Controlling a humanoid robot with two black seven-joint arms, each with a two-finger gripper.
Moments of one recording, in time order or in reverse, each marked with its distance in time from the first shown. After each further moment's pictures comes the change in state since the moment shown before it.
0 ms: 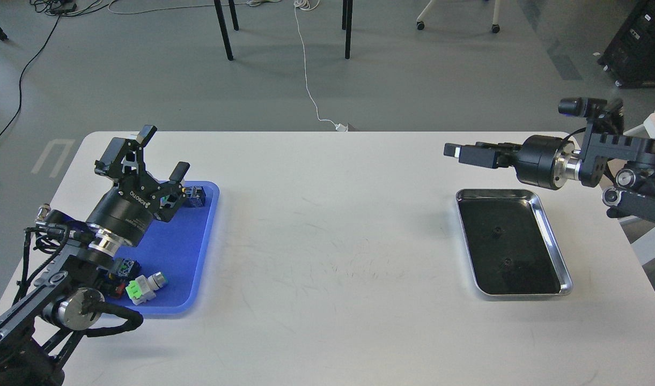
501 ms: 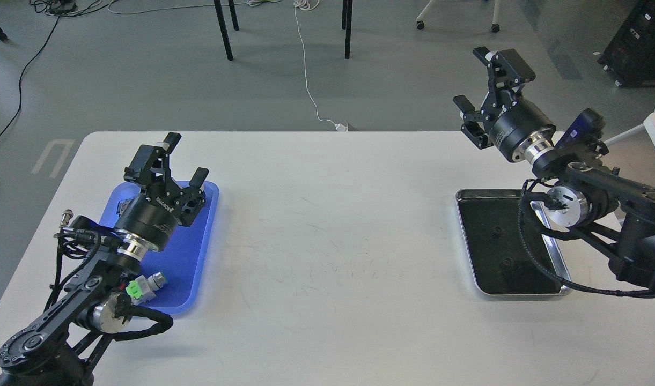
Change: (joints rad) left arm -0.007 -0.100 0.004 0.005 0.113 0.113 -0.002; right arm -0.342 0.176 0.500 -0.005 0.772 -0.006 0.000
